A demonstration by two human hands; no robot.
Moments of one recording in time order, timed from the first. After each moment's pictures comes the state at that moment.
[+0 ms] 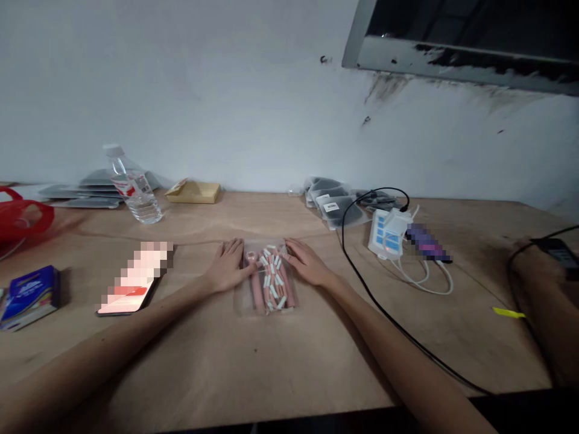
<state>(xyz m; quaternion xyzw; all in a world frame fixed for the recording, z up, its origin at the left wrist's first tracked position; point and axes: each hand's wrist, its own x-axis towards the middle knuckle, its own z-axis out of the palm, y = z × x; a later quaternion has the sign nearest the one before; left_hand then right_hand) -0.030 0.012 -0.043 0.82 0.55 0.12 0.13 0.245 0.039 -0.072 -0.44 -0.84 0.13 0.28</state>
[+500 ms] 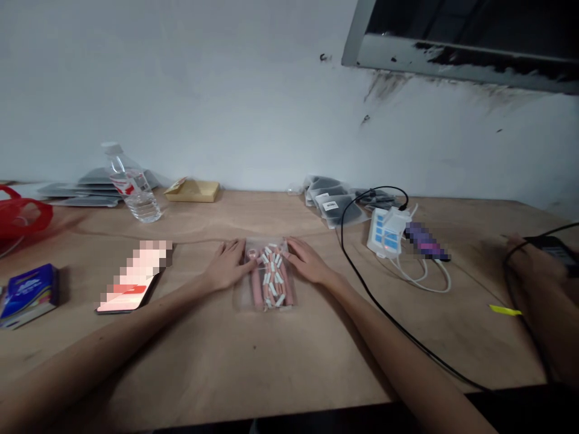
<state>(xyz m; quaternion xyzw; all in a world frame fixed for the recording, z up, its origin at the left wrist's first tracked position) -0.031 0.013 -0.035 0.82 0.53 0.16 0.15 0.242 0.037 -0.065 -0.42 -0.84 0.14 0.30</state>
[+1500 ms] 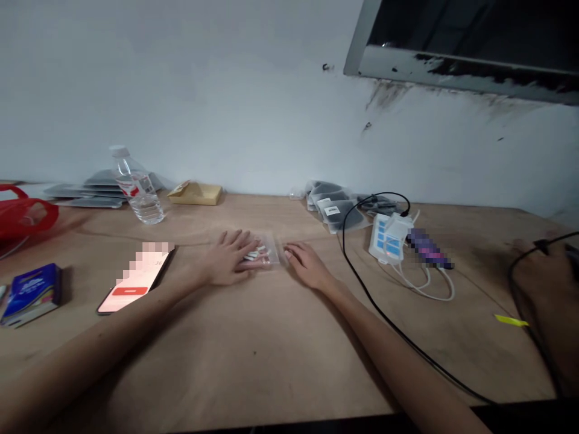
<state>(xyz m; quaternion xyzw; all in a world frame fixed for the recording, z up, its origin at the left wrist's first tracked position) -0.050 0.024 -0.007 0.92 0.40 0.01 -0.01 0.240 0.033 -0.067 -0.44 -0.83 0.09 0.34</state>
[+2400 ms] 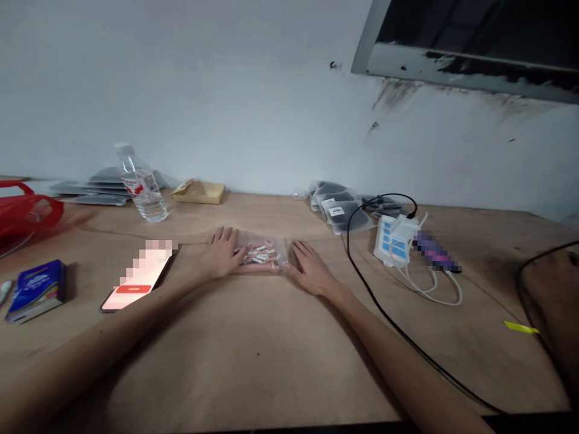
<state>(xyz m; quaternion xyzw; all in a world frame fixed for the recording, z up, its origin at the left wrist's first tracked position) -0.053 0.035 -0.030 0.81 0.56 0.16 0.02 0.241 0.027 -0.071 -0.48 -0.84 0.08 0.24</state>
